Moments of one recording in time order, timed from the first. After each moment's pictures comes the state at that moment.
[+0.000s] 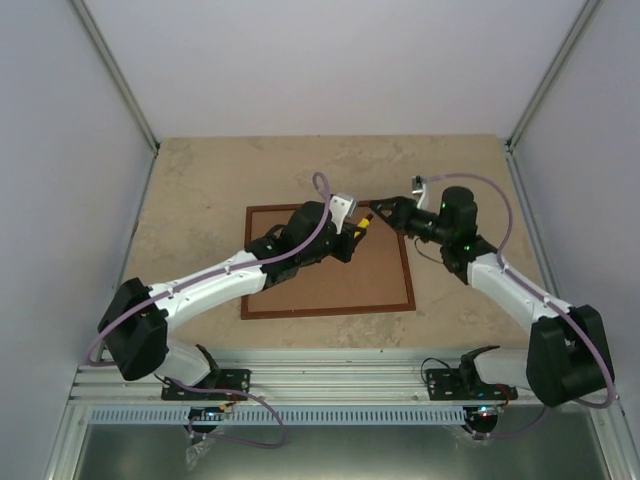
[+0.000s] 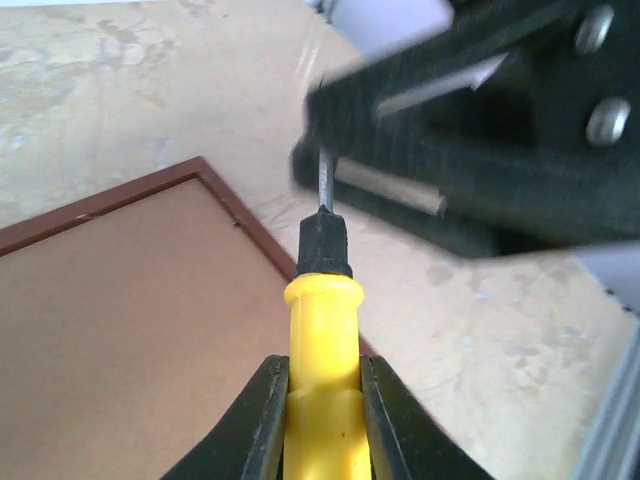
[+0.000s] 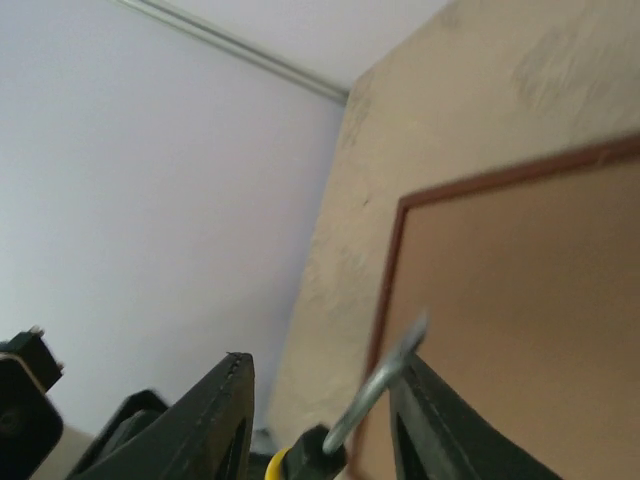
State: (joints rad) left arm -0.88 1.43 1.00 0.01 0.06 -0.38; right arm 0.36 1.25 0.70 0.31 -0.64 1.02
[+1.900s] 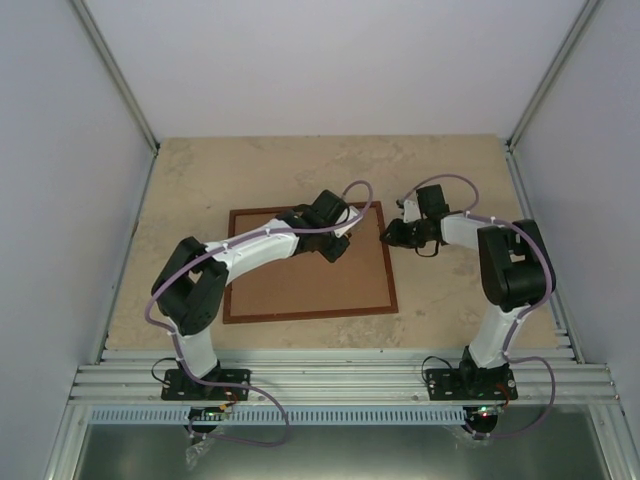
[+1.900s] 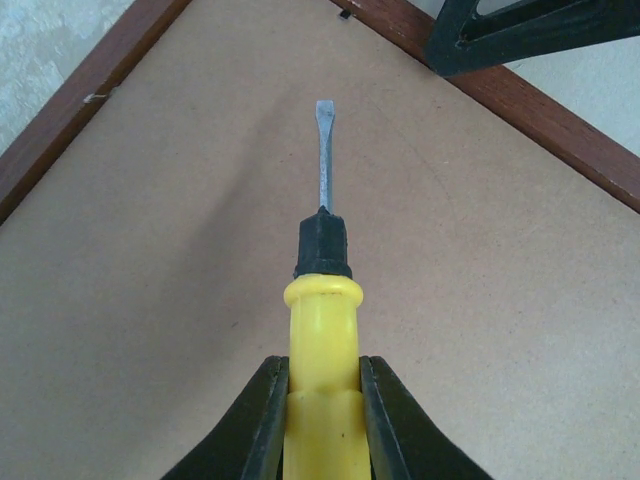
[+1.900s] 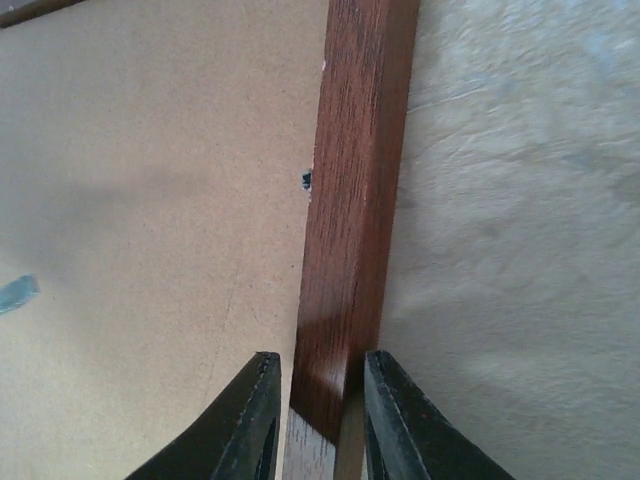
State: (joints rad) left arm -0.75 1.79 1.25 -0.42 0.00 0.10; right arm 0.23 1.85 1.00 -0.21 -0.49 0.27
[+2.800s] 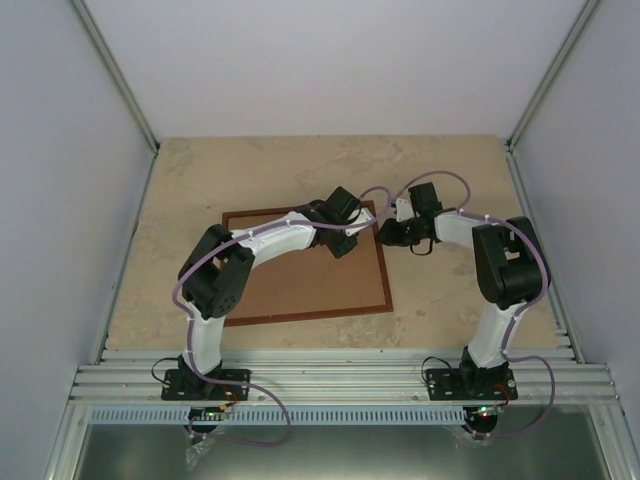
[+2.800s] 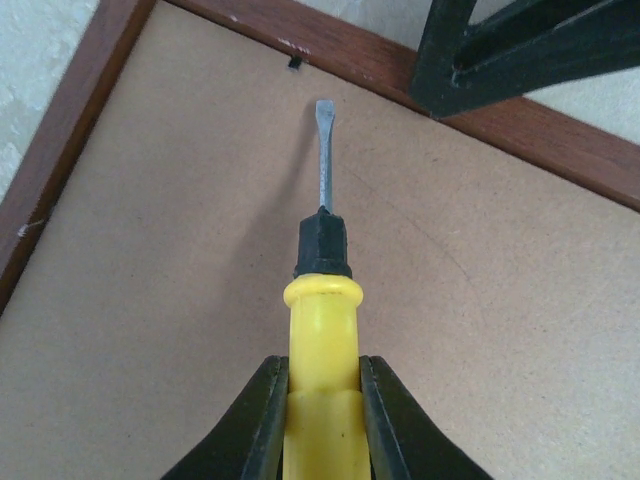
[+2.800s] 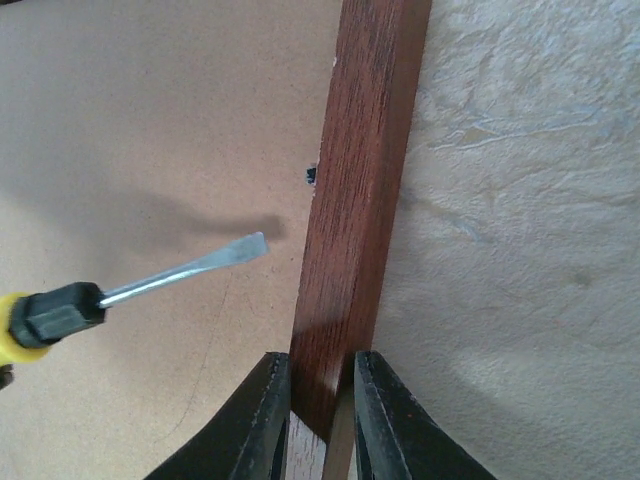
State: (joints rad) left arm -0.75 1.97 1.40 -0.44 -0.03 0.28; right arm 0.27 1.88 1.05 -0.22 -0.48 0.23
